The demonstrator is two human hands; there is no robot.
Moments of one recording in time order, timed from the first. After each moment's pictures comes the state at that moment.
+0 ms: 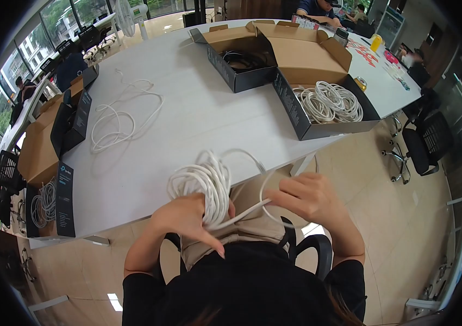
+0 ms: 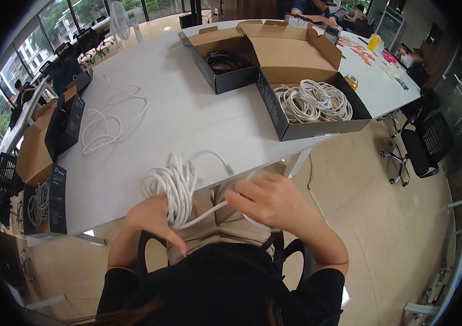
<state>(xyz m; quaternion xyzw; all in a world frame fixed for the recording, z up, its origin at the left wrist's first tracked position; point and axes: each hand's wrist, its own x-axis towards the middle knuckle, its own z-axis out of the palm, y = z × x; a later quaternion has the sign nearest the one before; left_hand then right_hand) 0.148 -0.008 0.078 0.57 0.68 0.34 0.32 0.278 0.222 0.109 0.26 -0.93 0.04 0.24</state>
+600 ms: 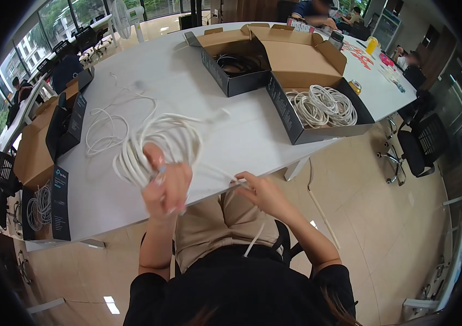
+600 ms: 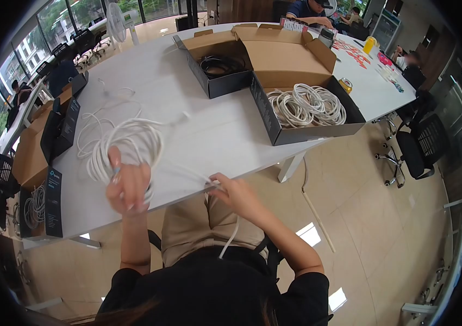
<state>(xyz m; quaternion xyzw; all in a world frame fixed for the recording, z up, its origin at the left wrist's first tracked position) 0.131 0.027 0.073 0.44 0.21 0.87 0.11 0.235 0.214 0.007 -0.02 -0.91 0.40 0.08</state>
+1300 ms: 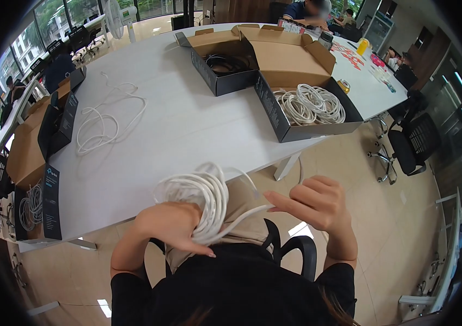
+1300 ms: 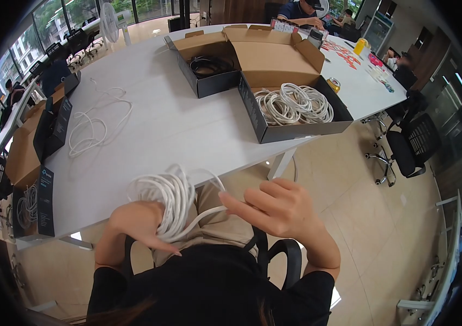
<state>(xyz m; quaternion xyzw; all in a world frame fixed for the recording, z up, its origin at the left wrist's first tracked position) 0.157 0.011 0.092 0.62 0.63 0.22 0.42 0.310 0.237 0.129 0.23 -0.91 0.00 0.35</state>
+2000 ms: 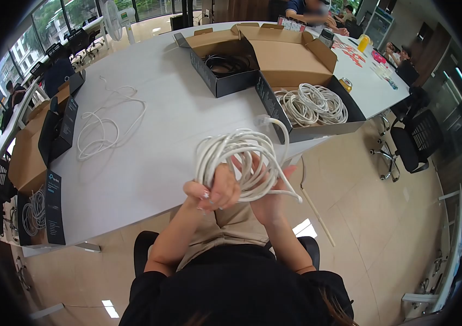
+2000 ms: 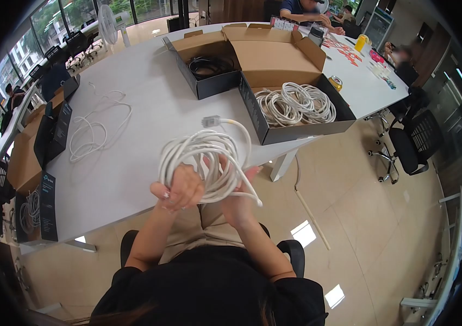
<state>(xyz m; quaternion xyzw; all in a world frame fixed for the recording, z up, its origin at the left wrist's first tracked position) 0.132 0.110 0.032 0.53 -0.10 0.69 0.48 0.241 0.193 0.020 -0.06 -0.38 0.90 0.21</state>
